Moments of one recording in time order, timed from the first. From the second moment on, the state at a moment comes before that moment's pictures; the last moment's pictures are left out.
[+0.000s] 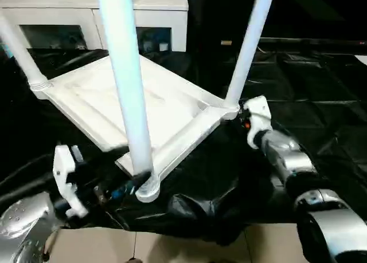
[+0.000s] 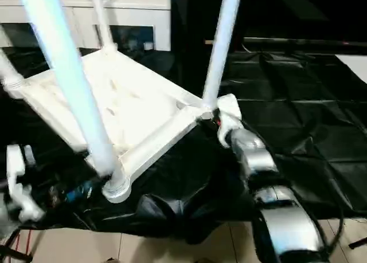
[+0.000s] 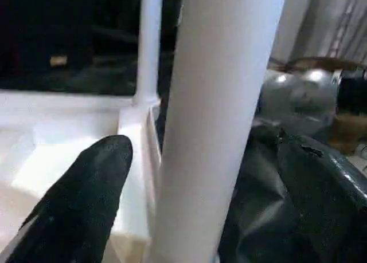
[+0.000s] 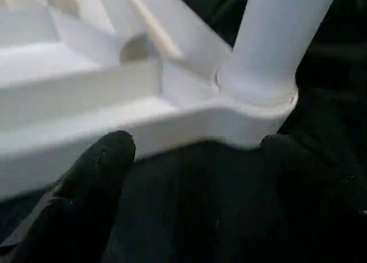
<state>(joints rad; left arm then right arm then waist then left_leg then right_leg) 0.14 0.42 0.19 -0.36 -0.56 0.30 -0.96 -0.71 -0.23 0.01 1.00 0.08 0.00 0.45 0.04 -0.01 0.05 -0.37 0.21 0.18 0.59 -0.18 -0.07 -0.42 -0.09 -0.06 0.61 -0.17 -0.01</state>
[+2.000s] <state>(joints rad) -0.57 0.35 -0.32 0.53 -0.12 0.00 -1.19 -0.44 -0.56 0.15 0.45 0.10 0.11 1.04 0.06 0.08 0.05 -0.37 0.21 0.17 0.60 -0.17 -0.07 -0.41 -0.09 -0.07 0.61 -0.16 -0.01</state>
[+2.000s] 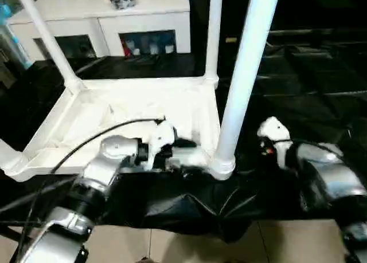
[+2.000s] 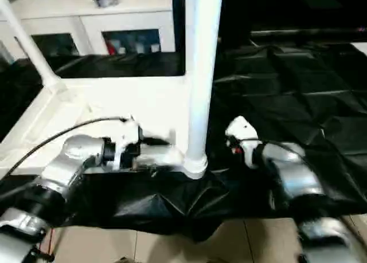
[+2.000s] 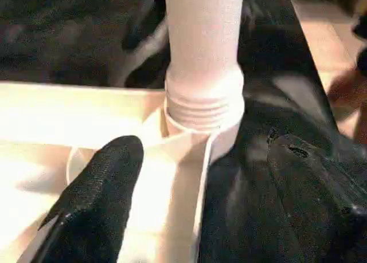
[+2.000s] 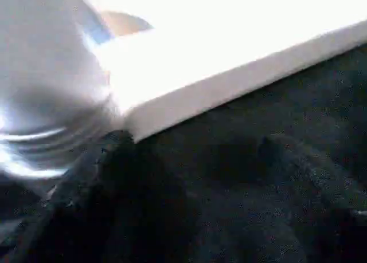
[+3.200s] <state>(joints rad) -0.72 0.31 -0.37 0.87 0.01 -0.12 -1.26 -0.27 -0.73 0.15 0.00 0.23 0.39 1.18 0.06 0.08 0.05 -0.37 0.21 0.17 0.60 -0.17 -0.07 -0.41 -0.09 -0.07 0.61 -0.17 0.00</state>
